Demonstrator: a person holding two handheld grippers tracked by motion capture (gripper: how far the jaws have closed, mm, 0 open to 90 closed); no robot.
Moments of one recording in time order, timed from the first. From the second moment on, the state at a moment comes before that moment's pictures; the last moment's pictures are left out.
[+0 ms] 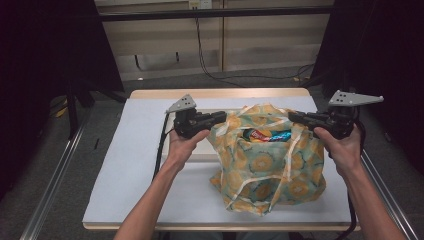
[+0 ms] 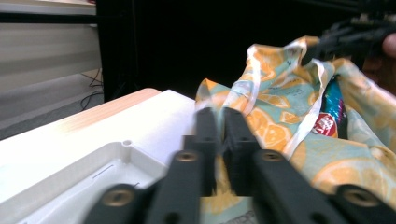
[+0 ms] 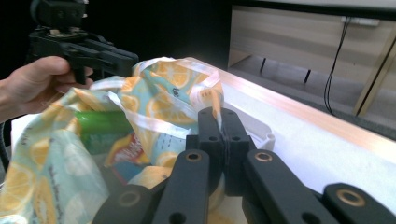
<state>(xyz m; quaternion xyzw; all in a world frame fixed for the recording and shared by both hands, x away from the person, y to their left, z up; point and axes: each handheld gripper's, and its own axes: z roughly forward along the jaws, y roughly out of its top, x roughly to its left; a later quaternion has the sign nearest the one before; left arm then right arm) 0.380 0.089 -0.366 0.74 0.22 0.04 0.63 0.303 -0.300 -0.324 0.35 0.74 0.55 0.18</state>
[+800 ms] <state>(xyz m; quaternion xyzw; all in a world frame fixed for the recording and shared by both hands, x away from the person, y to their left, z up) 0.321 0.104 -0.347 0.74 0.17 0.06 0.65 0.298 -0.321 -0.336 0.37 0.72 0.55 0.18</state>
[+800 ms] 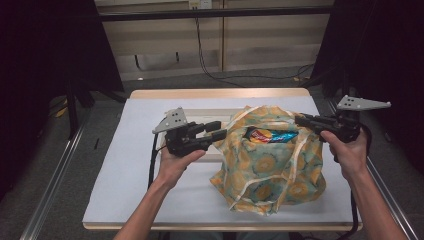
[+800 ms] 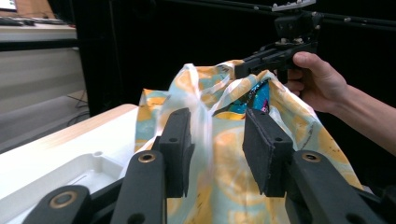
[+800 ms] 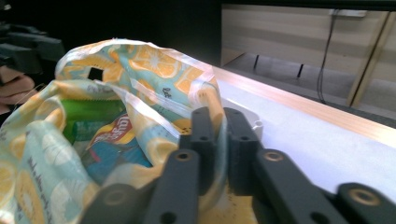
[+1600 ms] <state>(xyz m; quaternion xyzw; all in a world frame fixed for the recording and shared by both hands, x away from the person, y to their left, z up) 0.316 0.073 -0.359 0.76 0.14 0.03 0.63 0.280 -0.289 -0.302 0.31 0.74 0.57 0.18</state>
